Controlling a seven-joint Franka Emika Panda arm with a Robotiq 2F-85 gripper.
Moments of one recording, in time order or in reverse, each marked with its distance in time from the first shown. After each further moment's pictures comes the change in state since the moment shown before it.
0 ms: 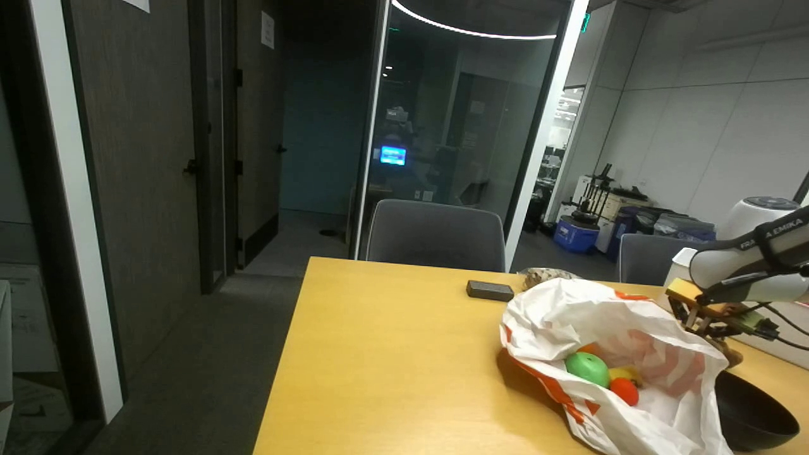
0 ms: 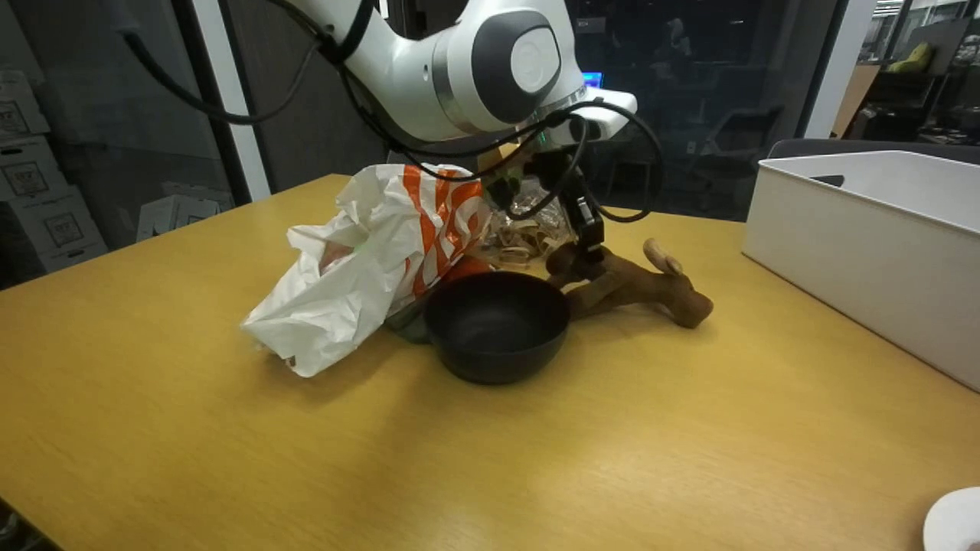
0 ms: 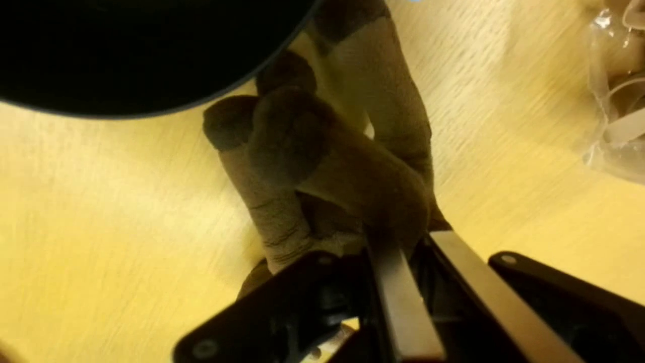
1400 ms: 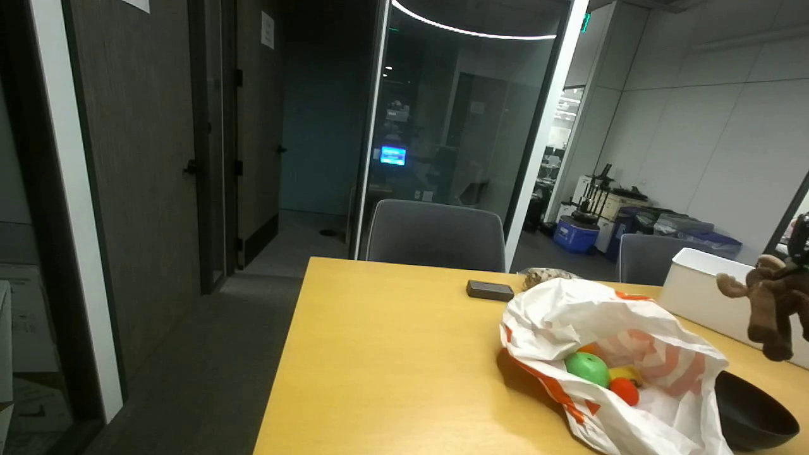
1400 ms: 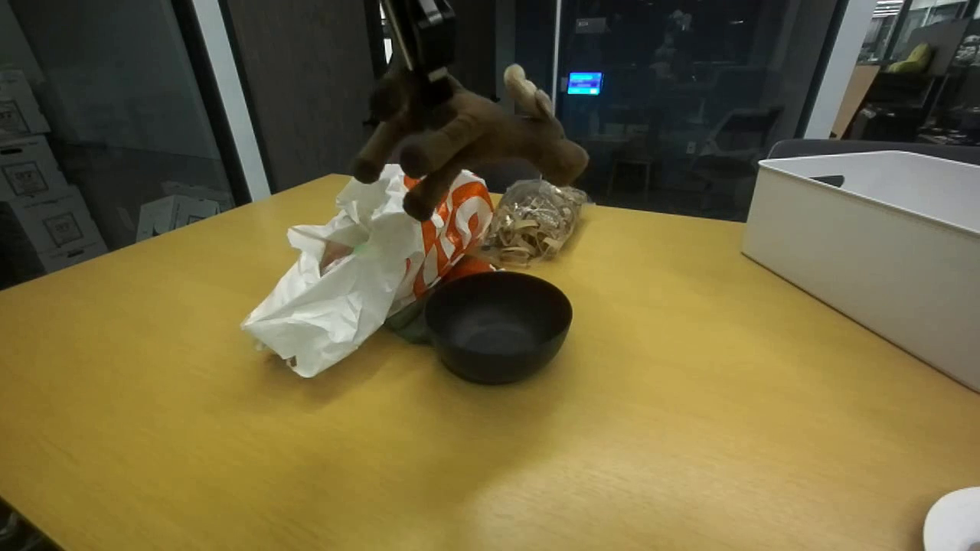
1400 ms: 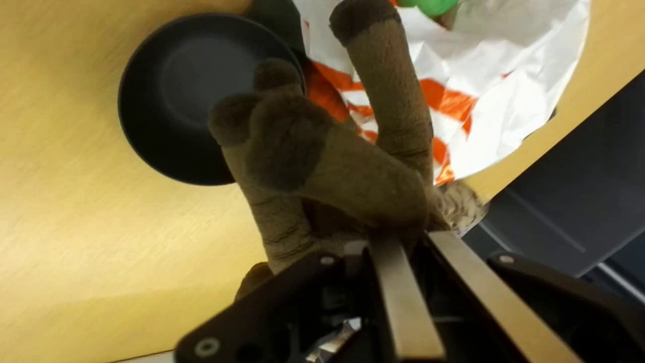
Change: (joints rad) arm -0.105 -0.962 0.154 -0.555 0.290 -0.228 -0.564
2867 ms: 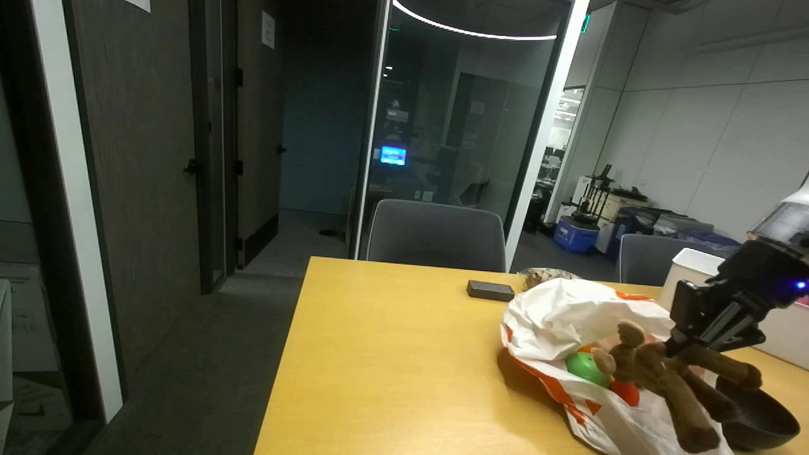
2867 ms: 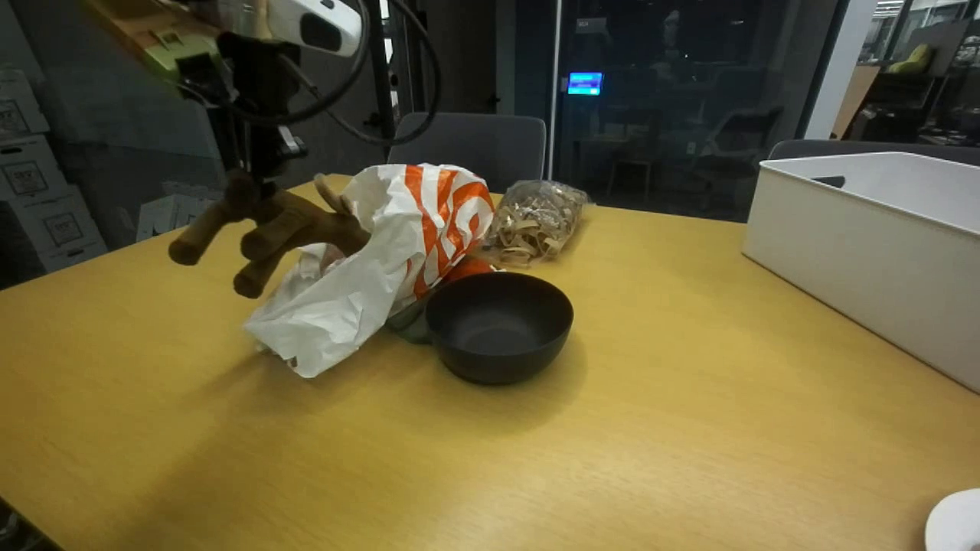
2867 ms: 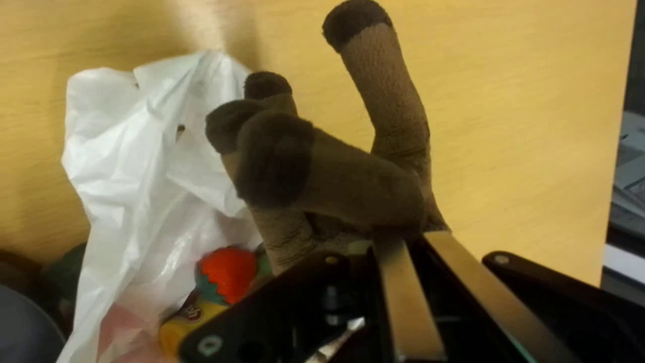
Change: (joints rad) arm 0.176 0.152 0.121 -0.024 0.266 -0.273 -0.365
